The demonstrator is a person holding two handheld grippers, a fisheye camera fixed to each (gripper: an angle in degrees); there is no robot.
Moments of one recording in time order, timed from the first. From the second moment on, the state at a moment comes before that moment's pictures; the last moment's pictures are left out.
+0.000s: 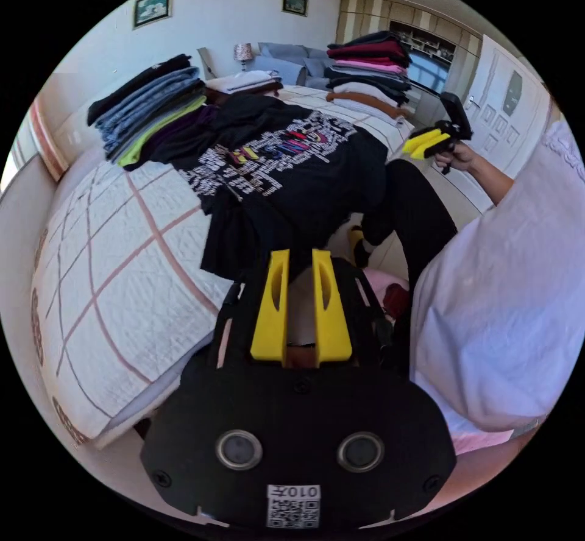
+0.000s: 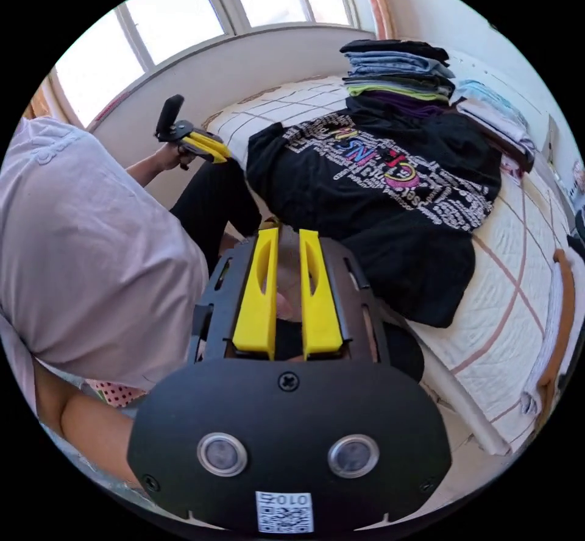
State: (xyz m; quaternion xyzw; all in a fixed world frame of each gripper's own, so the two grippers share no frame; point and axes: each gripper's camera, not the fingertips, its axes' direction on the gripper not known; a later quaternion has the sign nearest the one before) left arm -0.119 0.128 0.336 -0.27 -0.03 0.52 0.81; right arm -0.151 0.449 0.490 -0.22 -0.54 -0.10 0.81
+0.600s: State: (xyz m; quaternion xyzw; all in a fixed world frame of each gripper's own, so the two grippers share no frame) left arm -0.162 0.093 0.397 -0.25 -0.13 0.51 0.81; right arm -0.098 0.437 0.625 -0.36 -0.36 0.11 0.85
